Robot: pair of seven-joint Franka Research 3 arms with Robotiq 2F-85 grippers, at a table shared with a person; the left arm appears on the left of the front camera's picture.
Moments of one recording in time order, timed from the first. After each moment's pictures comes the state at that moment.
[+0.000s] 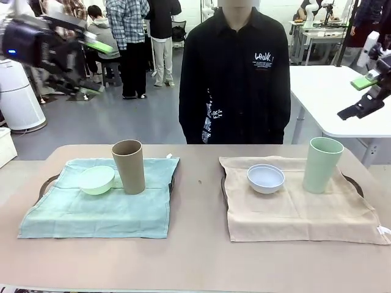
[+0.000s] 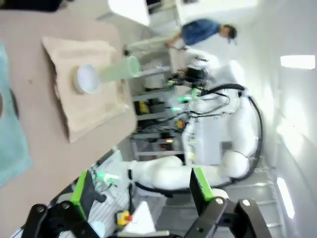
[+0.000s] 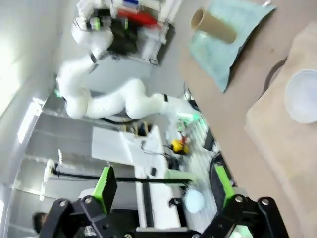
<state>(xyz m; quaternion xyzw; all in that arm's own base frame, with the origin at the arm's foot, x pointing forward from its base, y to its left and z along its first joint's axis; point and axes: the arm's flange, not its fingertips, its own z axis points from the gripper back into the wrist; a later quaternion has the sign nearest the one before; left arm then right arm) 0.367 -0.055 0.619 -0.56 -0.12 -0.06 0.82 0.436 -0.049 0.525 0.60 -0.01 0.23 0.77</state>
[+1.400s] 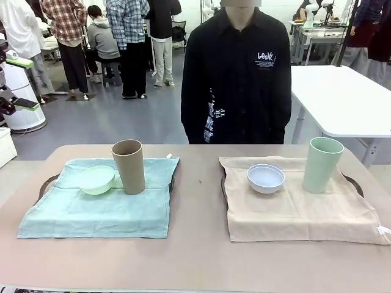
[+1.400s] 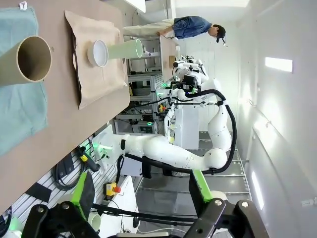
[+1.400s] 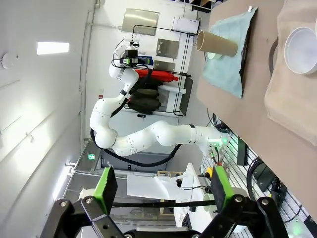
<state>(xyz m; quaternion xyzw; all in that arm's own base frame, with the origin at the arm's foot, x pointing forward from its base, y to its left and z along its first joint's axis) 0.369 0.061 0.577 -0.58 -0.04 -0.05 0.81 0.325 -0.111 0.513 0.66 -0.05 0.07 0.75</state>
